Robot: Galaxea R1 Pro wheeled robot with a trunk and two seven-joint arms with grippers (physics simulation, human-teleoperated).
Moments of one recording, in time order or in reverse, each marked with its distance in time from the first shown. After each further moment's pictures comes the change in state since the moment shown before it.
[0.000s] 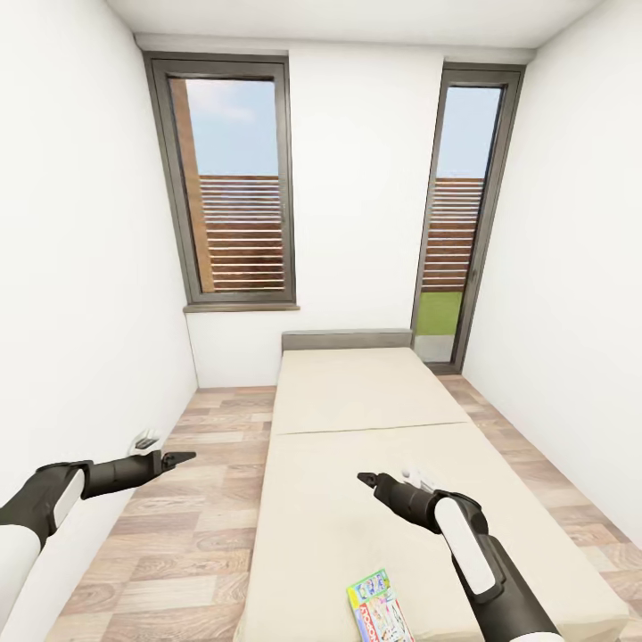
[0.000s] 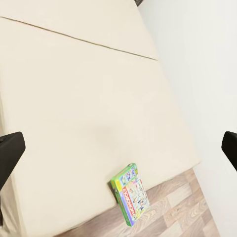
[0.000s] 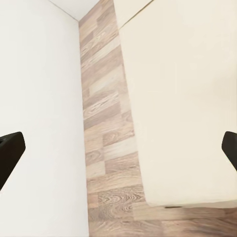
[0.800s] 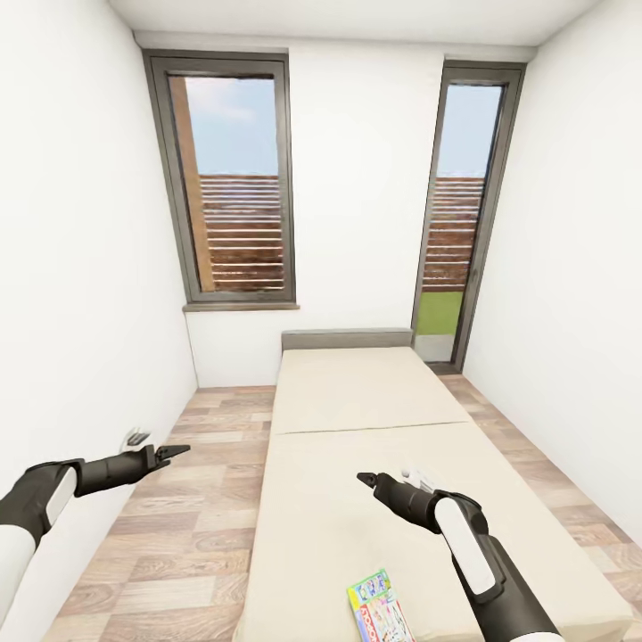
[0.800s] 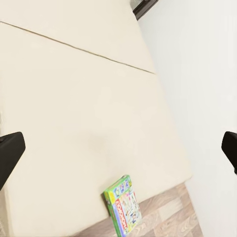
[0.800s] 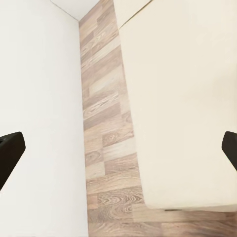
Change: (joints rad) left arm 0.002 0.004 0.076 -0.019 0.000 0.050 0.001; right arm 0.000 0.000 0.000 0.000 0.000 0.000 0.005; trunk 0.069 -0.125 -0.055
